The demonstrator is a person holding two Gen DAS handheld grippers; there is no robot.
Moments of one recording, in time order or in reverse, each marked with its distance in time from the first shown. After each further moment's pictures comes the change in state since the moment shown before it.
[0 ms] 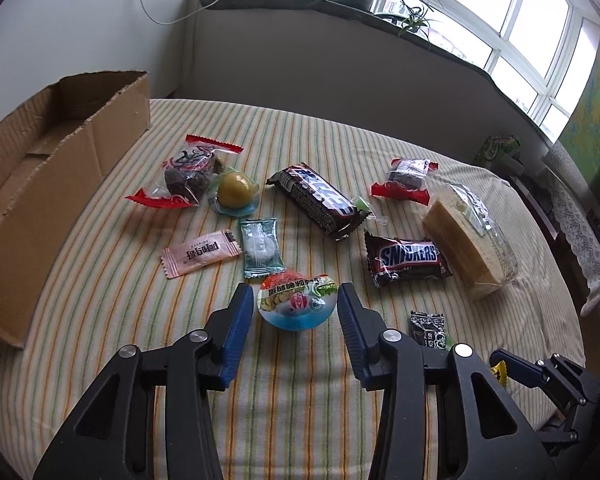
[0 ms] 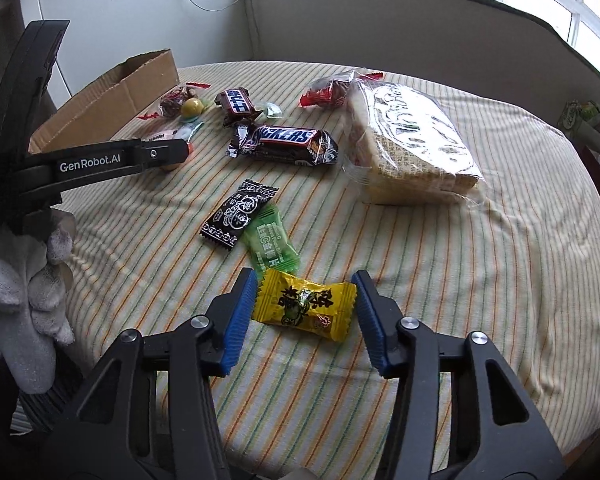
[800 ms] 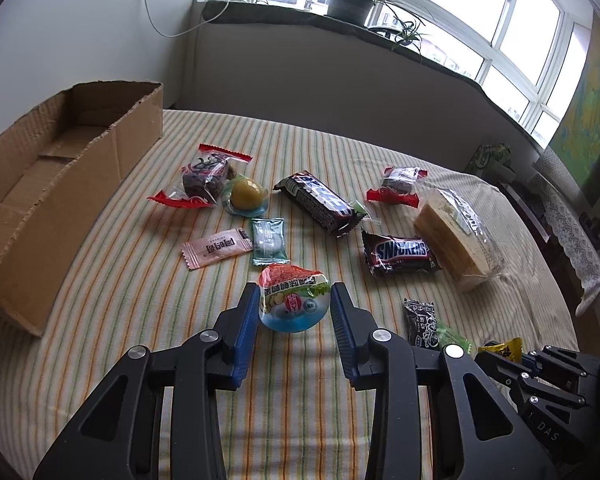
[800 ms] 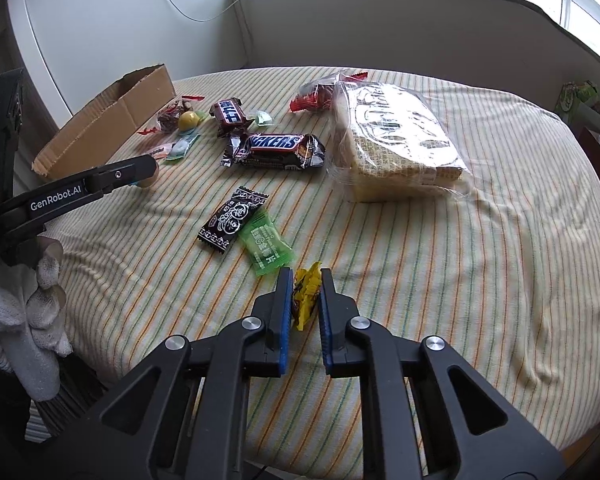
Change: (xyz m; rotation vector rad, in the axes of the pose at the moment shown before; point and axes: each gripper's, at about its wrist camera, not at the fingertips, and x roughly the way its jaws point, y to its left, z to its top) left arm -0.024 0.008 -0.007 0.012 -0.053 -0.016; right arm -0.015 -0.012 -0.003 0.074 -0.010 0.033
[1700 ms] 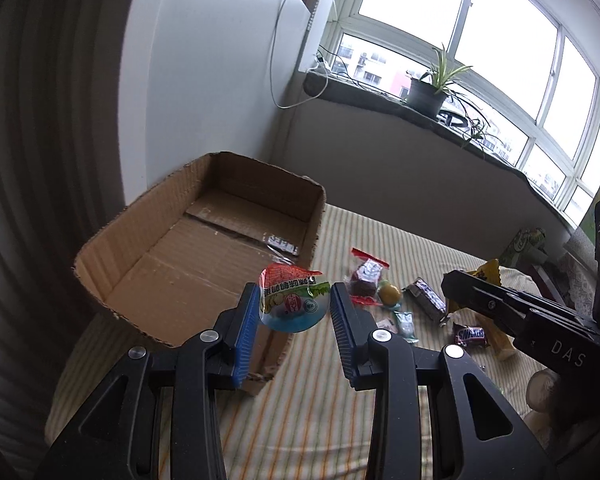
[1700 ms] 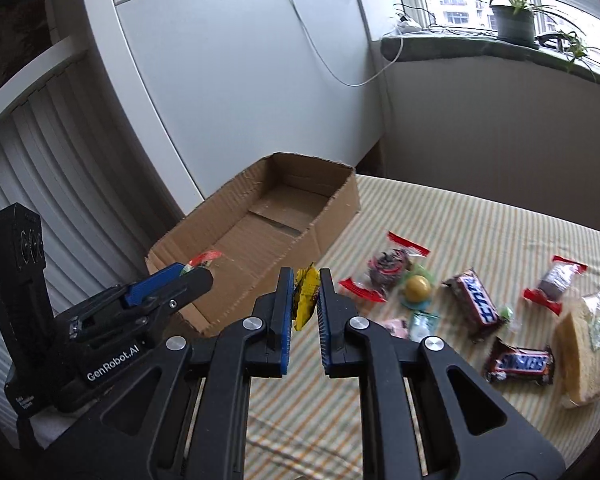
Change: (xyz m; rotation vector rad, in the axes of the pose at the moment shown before) left arm -0.092 0.121 0.032 -0.151 -0.216 0.142; right arm 0.022 0.197 0.139 -0.151 -0.163 0.329
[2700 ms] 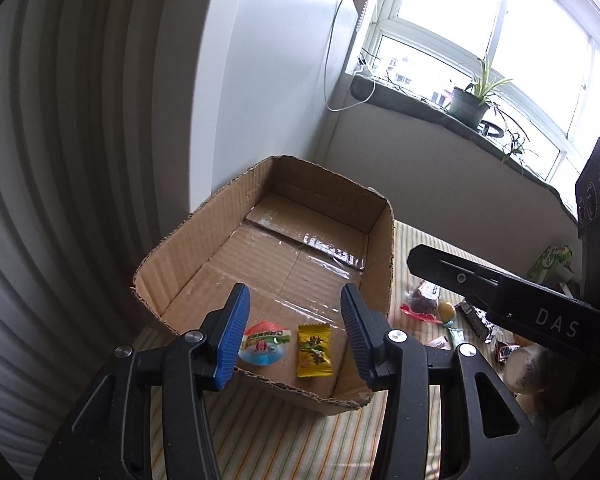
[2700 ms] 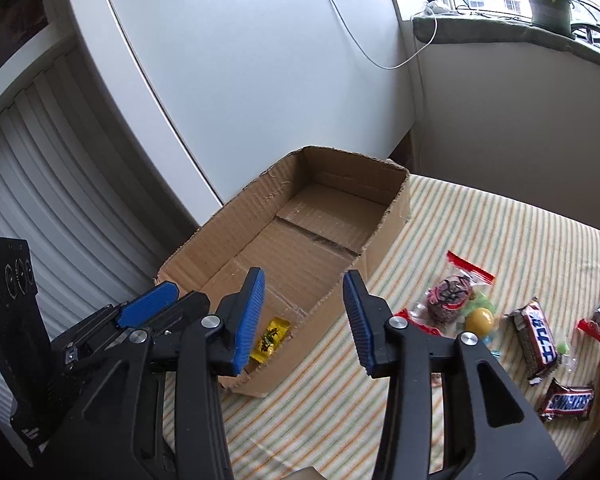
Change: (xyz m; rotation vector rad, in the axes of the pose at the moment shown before) left arm 0.006 0.038 0.010 -0.054 0.007 0.086; right arm 0.042 0.012 0.019 0.011 0.058 0.054
